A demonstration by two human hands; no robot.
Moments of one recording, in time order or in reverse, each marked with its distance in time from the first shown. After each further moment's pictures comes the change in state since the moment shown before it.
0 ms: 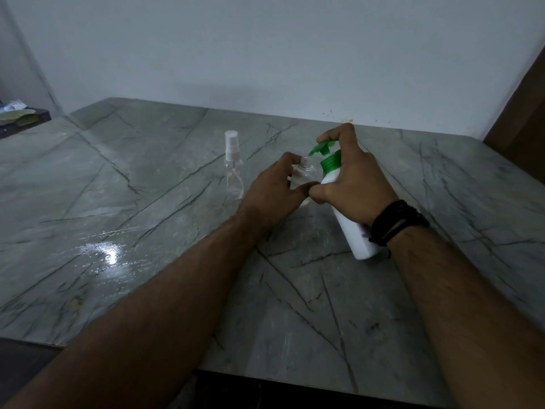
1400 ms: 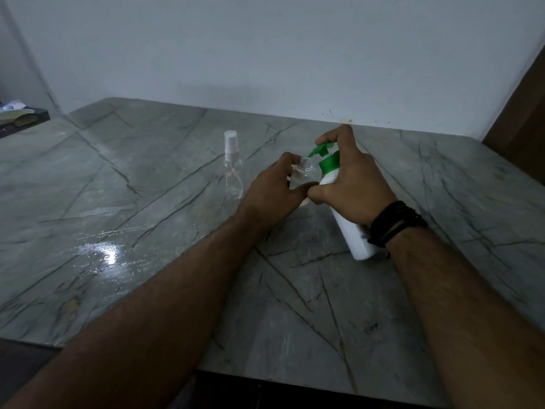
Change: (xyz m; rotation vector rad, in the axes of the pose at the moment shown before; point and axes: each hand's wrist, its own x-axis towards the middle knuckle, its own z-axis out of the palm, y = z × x) left_hand 0.002 -0.003 0.001 0.004 0.000 0.017; right_hand 0.001 0.001 0.002 -0.005 -0.016 0.006
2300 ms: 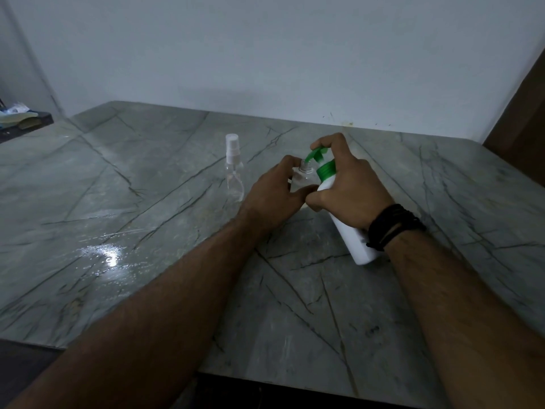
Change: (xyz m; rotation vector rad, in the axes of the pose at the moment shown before) left_hand -0.001 0.002 -0.001 -0.006 -0.010 -0.013; right_hand 0.000 0.000 0.002 -0.032 -0.049 0.036
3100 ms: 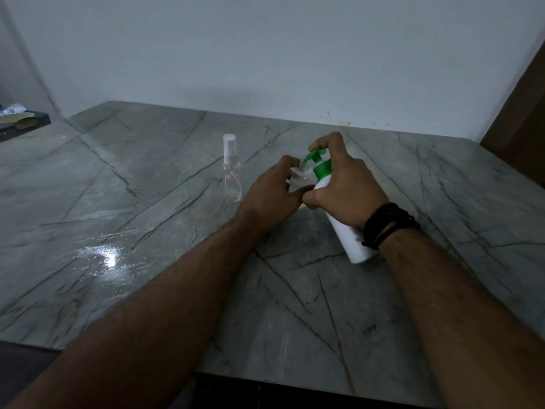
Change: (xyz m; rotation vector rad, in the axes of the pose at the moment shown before) left_hand -0.001 0.001 0.001 -0.008 -0.004 0.006; right_hand 0.000 -0.004 0.000 -0.023 0.002 0.016
